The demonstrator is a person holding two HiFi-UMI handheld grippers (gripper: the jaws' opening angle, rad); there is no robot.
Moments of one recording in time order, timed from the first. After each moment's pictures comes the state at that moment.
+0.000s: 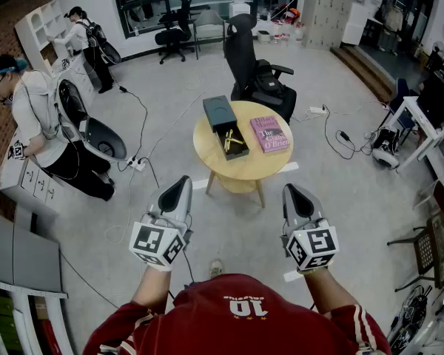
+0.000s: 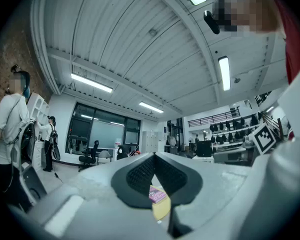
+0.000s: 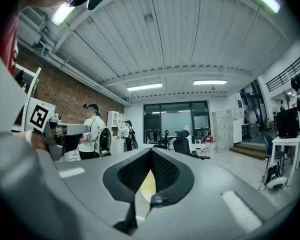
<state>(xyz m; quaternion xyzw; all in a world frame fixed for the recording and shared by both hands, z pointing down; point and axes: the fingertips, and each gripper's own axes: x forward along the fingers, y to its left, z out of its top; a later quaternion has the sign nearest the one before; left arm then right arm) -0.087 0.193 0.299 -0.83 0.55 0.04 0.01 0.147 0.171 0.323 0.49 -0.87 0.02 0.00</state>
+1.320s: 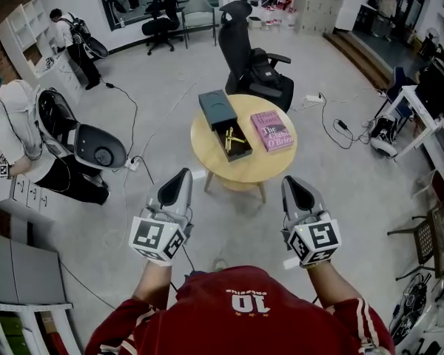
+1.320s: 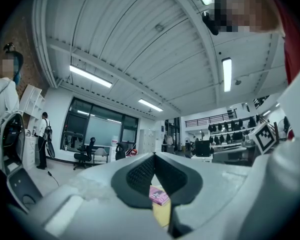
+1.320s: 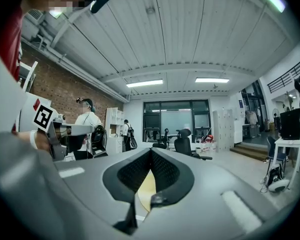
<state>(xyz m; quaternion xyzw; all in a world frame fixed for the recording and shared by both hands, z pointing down) -0.136 0.104 0.315 -0.85 0.53 0.05 0.00 0.090 0.097 0.333 0.49 -0.87 0.02 0.02</state>
